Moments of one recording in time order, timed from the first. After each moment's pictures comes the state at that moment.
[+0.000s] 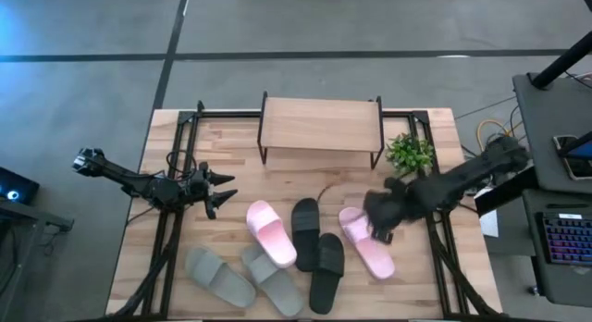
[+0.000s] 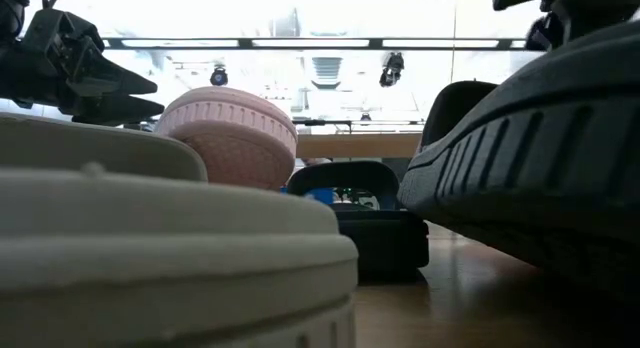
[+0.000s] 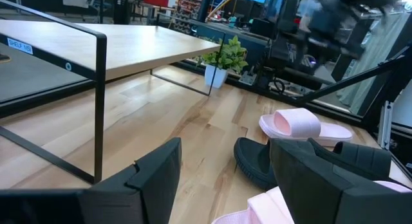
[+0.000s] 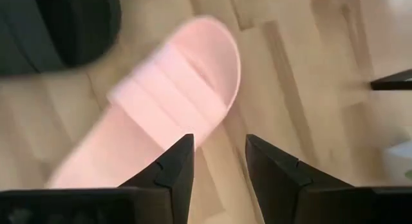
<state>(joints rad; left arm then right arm) -0.38 0.25 0.01 0.10 -0.66 -0.33 0.45 1.40 1.16 -1.20 0.21 0.74</state>
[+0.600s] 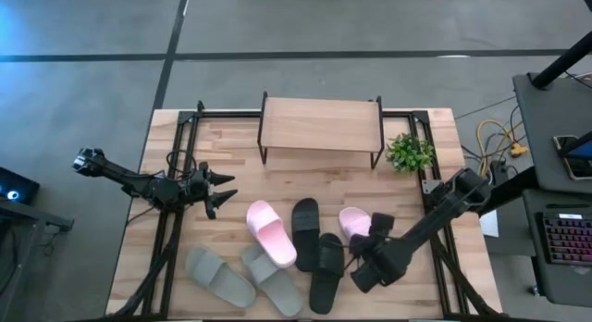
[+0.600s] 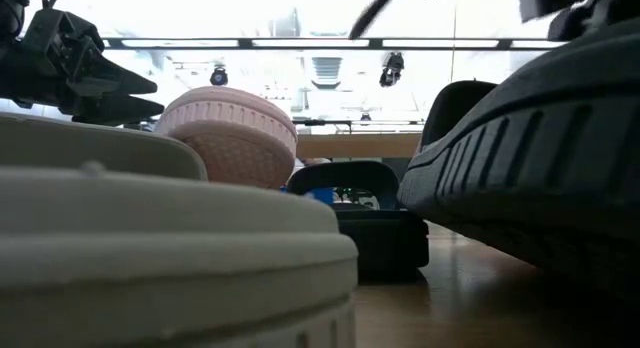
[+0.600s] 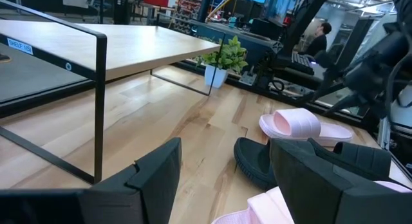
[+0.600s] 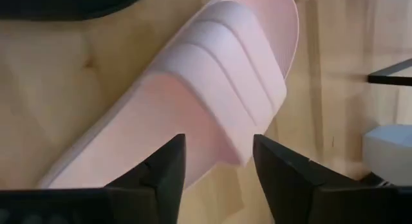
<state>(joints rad) -0.38 0.25 0.01 0.10 -0.66 -0.33 0.68 1.87 1.38 -1.33 0.32 0.95</state>
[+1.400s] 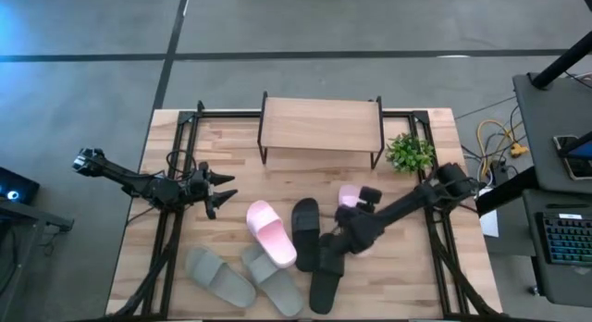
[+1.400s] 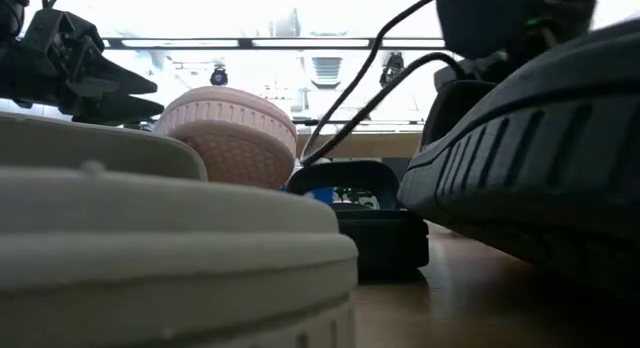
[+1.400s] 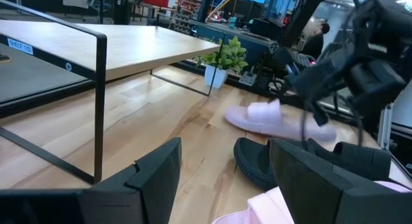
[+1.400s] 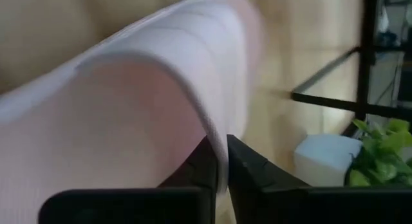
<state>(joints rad) -0.38 0.25 0.01 0.10 -0.66 -0.33 0.42 1.93 1.30 -1.34 0.50 0.85</state>
